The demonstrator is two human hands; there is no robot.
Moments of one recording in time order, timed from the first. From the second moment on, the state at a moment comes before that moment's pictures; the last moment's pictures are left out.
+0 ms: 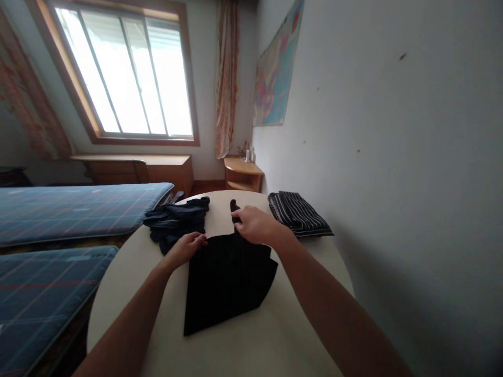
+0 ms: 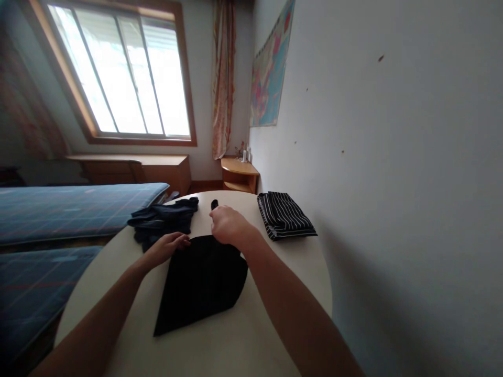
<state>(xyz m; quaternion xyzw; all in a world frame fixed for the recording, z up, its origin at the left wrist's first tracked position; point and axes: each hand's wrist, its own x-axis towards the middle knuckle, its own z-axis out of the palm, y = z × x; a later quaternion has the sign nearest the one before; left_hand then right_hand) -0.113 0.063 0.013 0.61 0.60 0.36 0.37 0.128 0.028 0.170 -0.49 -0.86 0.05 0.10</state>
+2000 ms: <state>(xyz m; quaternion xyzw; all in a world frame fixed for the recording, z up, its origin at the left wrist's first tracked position) -0.028 0.028 -0.018 0.81 0.50 0.27 0.16 0.184 -0.007 0.026 -0.39 -0.90 0.15 0.10</state>
